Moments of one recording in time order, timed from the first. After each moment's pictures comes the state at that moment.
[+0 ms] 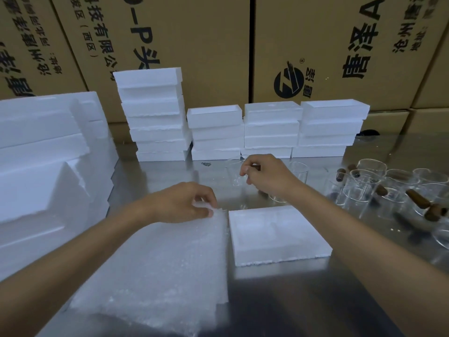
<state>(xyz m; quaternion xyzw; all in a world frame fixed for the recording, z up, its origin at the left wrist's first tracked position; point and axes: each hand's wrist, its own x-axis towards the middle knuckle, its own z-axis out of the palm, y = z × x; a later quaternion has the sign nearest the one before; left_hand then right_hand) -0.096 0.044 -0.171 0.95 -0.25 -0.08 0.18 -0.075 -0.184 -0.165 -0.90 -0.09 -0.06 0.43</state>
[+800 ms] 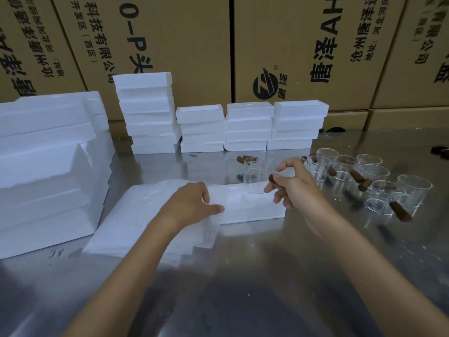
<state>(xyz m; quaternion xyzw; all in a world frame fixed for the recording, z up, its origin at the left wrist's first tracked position) -0.191 -0.026 -0.189 0.98 -0.05 0.00 0.21 -0.228 -0.261 -0.167 -0.75 0.04 -0.07 0.65</state>
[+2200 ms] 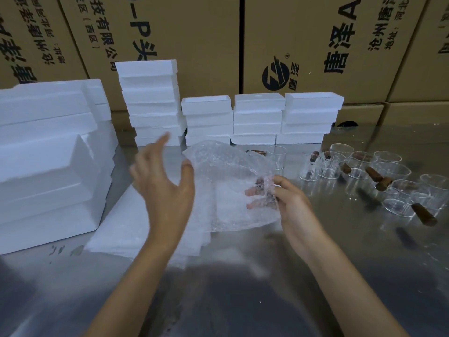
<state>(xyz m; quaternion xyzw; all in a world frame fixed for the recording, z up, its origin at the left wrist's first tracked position) -0.227 -0.022 -0.180 0.78 0.01 0.43 0.45 -0.224 -0.219 -0.205 -0.62 -0.04 -0.05 0.78</state>
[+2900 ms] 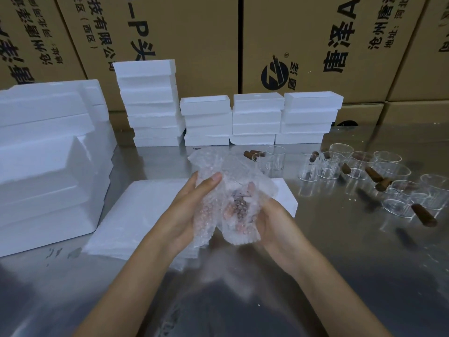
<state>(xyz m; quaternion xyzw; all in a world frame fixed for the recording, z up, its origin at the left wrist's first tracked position) -0.216 -0.022 -0.198 0.58 -0.02 -0.10 0.81 -0.241 -0.197 -0.214 -0.57 -0.06 0.10 0.81</state>
